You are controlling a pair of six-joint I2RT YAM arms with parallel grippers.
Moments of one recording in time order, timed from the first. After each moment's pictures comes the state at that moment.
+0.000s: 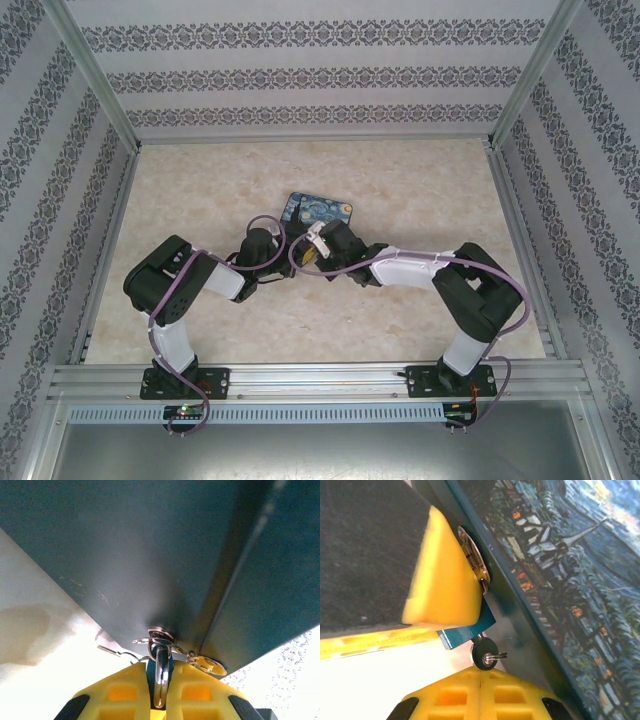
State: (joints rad) left arm -0.52 1.83 0.58 0.86 0.37 -1.60; right arm 0.75 1.71 0.89 -0.05 0.05 -0.04
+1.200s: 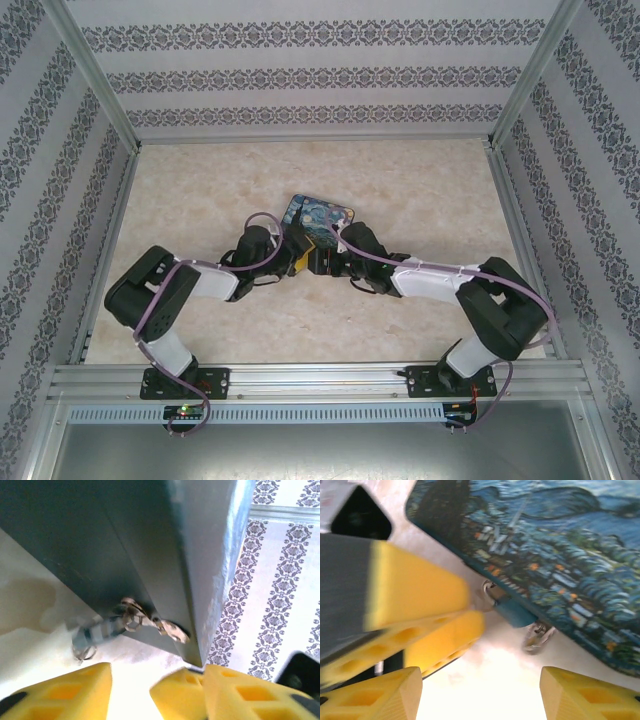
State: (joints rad) left arm -0.52 1.68 0.56 0.65 0.39 -1.43; right arm 0.71 1.57 0.71 0.17 -0.20 0.71
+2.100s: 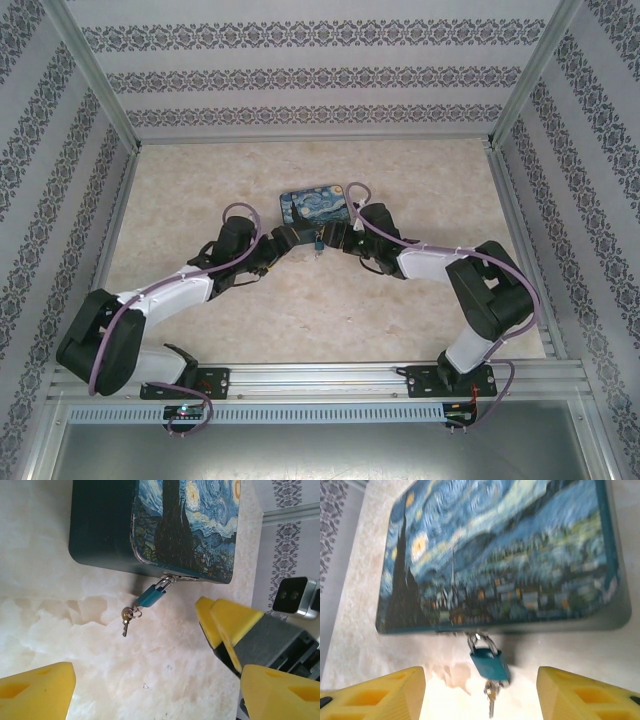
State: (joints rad) left arm -0.47 1.34 0.63 0.10 0.28 -1.11; right arm 0.52 1.66 0.74 0.29 -0.29 0.75
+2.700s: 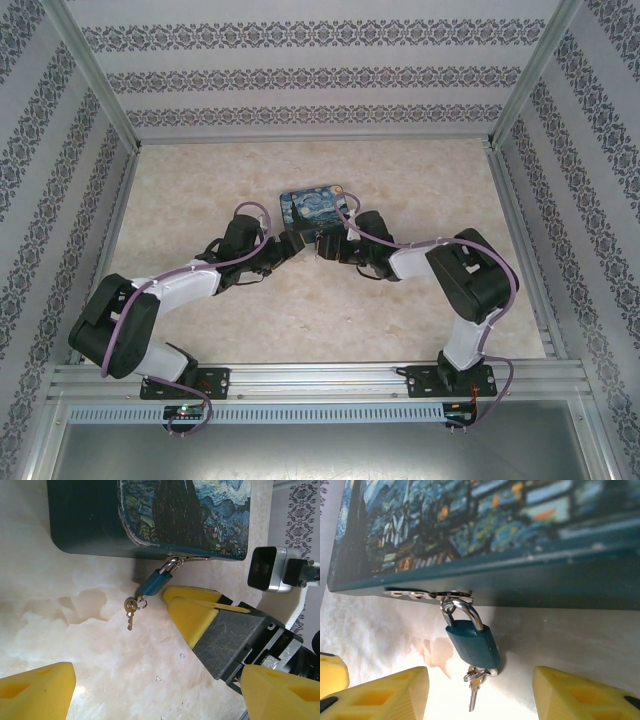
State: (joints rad) left arm -0.46 1.44 0.64 0.13 0.37 -1.01; right arm 0.52 1.82 0.75 0.41 -0.42 0.67
